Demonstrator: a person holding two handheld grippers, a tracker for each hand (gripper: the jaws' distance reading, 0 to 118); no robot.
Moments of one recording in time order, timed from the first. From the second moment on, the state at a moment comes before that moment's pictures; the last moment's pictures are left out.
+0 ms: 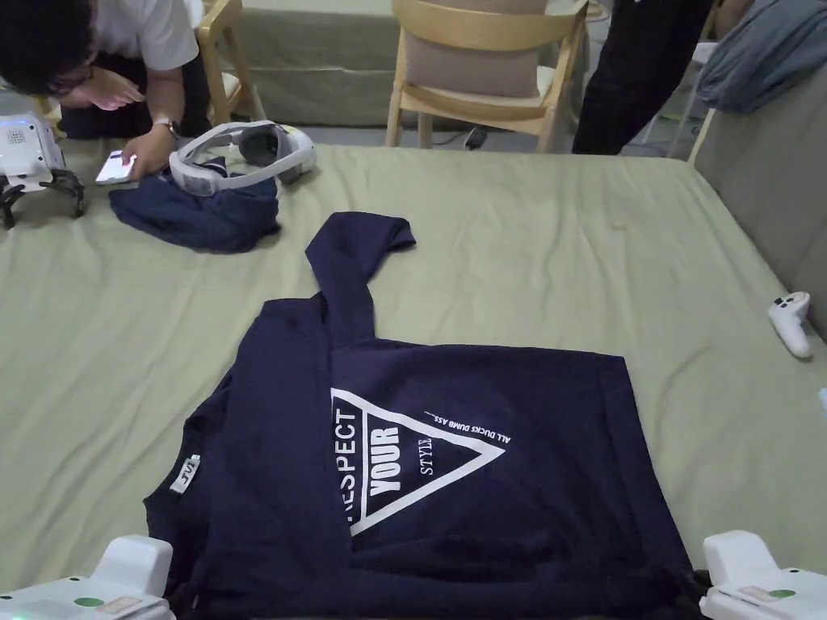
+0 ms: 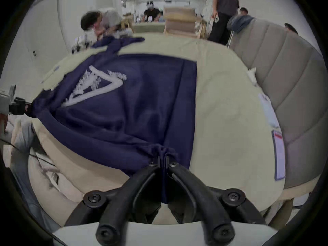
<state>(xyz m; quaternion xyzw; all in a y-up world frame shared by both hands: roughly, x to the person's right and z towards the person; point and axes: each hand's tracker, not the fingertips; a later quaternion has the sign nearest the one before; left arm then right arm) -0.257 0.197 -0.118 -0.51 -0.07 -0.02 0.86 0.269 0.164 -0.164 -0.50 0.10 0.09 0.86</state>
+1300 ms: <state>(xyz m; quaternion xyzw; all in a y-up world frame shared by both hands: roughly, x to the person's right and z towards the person) -0.201 0.210 -0.679 -0.38 -0.08 0.01 0.92 0.172 0.195 -0.391 -0.27 0.05 0.00 0.96</state>
